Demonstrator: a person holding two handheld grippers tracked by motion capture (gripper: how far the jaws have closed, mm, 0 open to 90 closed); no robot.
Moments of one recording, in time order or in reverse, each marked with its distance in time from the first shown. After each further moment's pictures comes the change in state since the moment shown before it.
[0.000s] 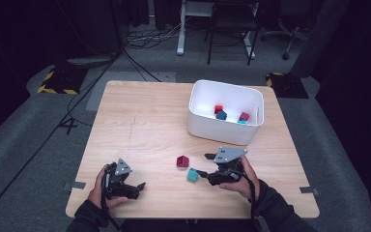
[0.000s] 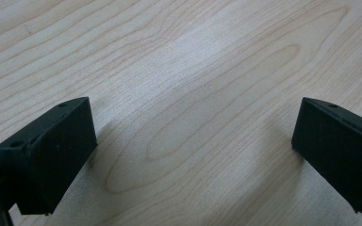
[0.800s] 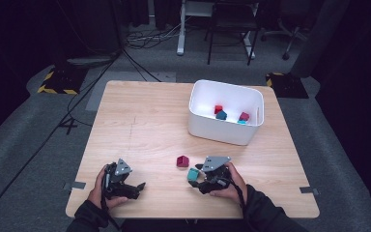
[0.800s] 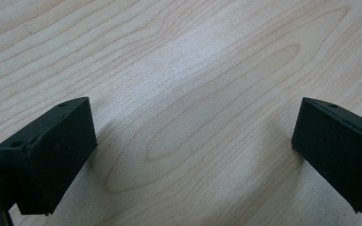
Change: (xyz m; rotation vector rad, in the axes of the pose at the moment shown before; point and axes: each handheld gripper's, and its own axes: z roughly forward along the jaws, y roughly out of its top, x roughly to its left) left arm 0.000 0.000 0.000 0.000 0.000 0.000; right arm 0.012 -0.025 0.046 0.085 0.067 -0.010
